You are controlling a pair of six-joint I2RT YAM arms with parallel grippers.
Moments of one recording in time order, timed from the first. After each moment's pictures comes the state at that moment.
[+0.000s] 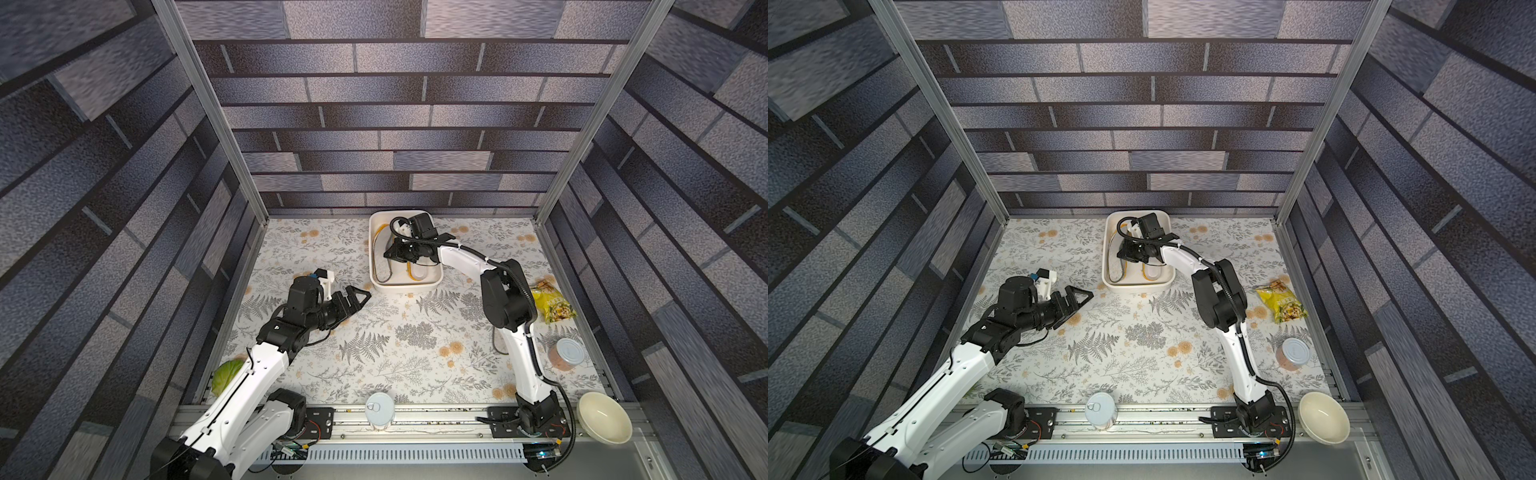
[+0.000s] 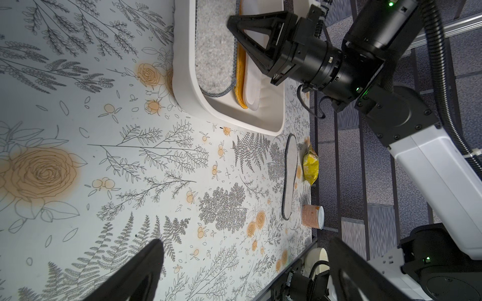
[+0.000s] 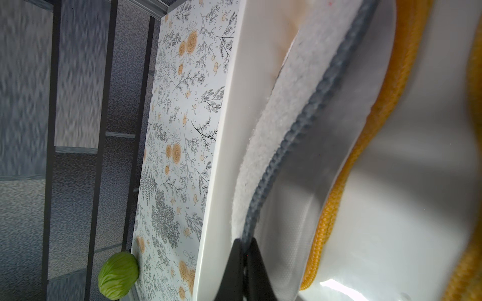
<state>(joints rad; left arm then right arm) -0.30 0.89 0.63 -0.34 0.50 -0.85 0.54 2.31 1.88 -0.34 -0.54 0.60</state>
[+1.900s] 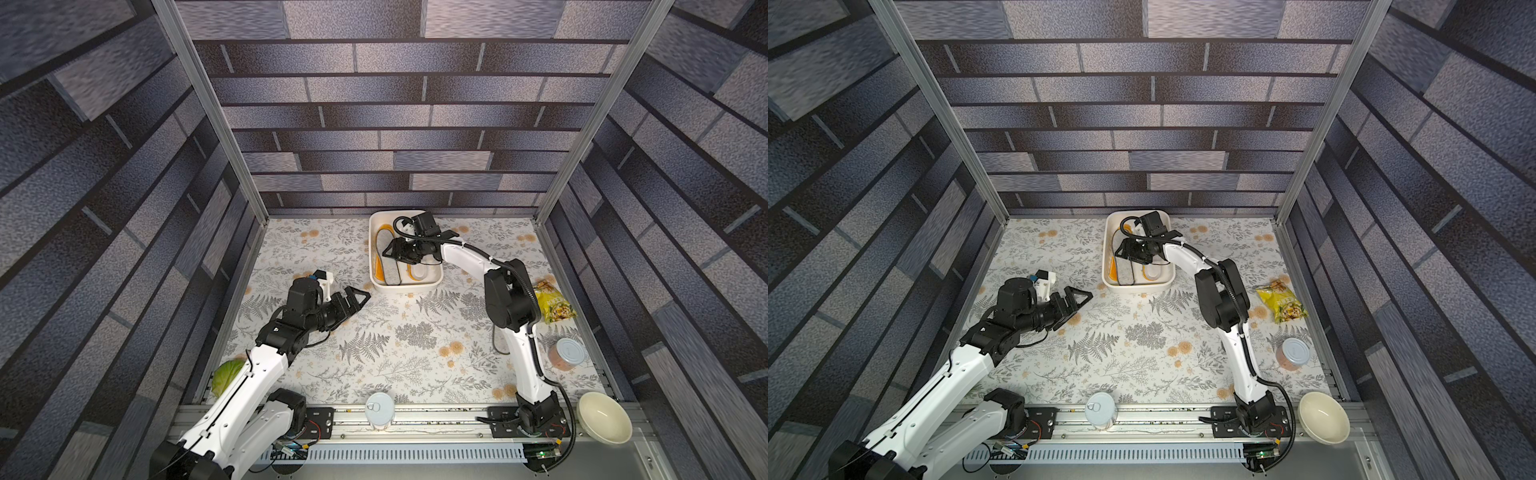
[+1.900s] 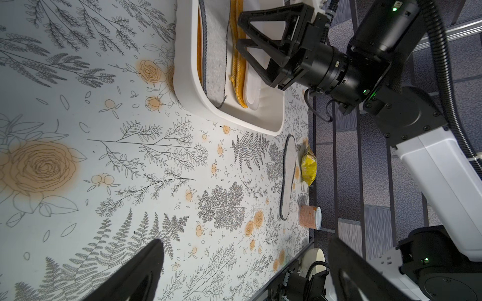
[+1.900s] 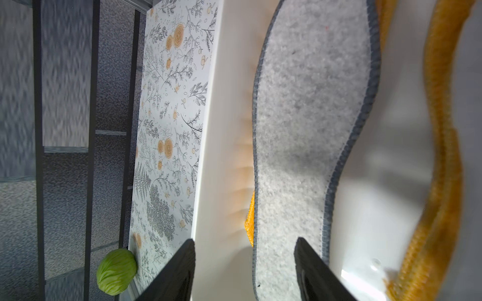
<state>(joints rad) -0.30 0.87 0.62 -0.34 0.50 -0.87 0.52 2.29 1.89 -0.44 -0.54 0.57</state>
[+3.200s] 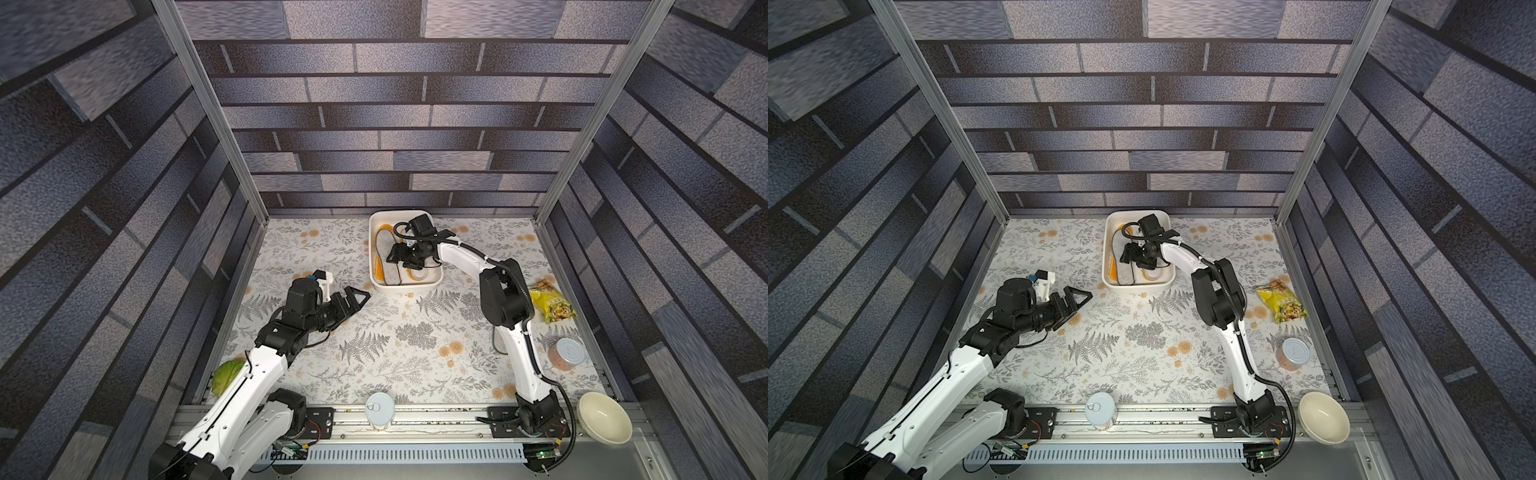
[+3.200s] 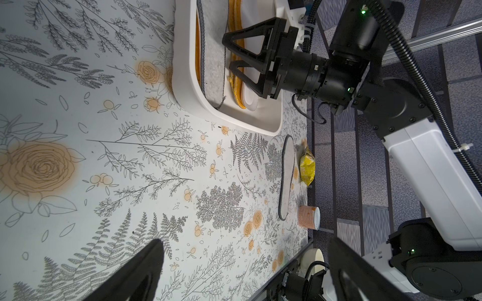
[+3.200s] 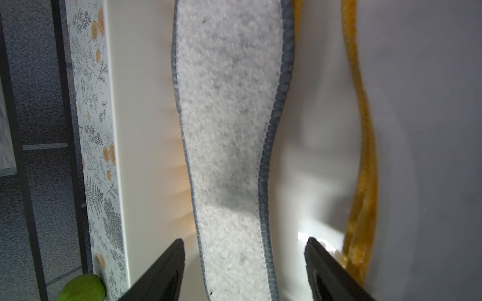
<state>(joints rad) -0.30 0.86 0.62 -0.34 0.50 -0.87 0.53 2.36 1.96 -0.60 -0.41 0.57</state>
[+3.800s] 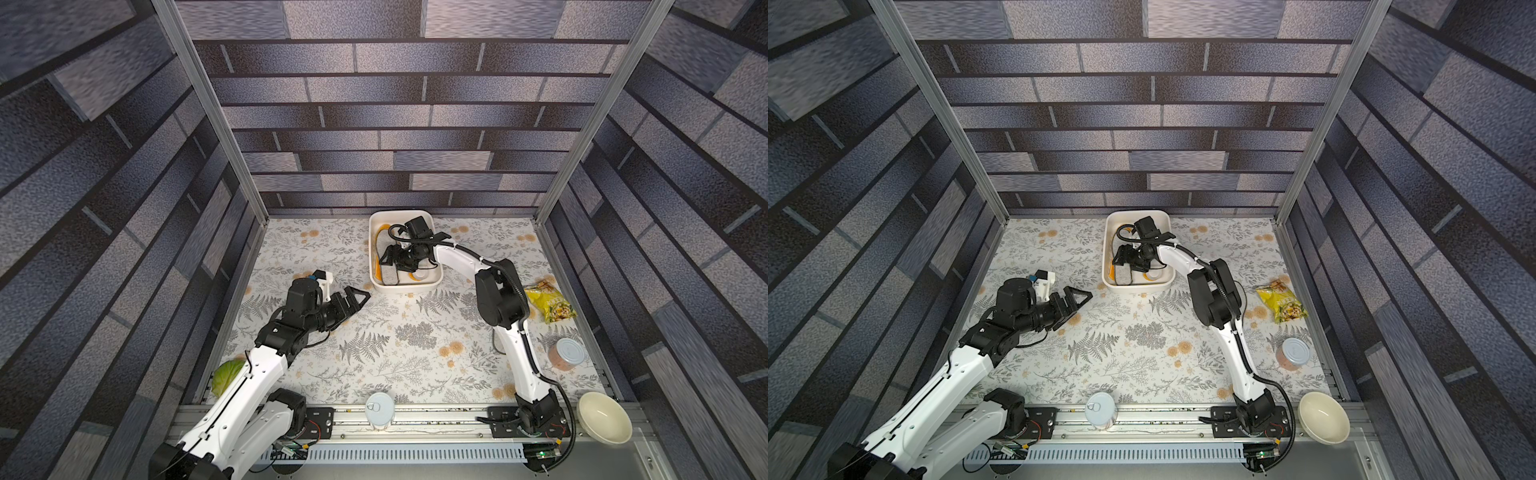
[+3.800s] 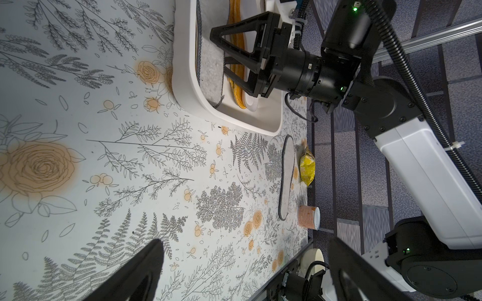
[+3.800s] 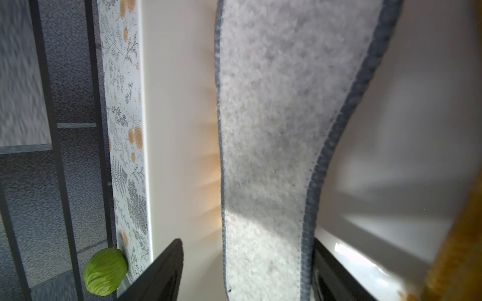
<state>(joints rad) -0.30 0.86 0.62 -0.34 0.50 -0.87 0.55 2.38 1.97 -0.55 -0.53 0.59</state>
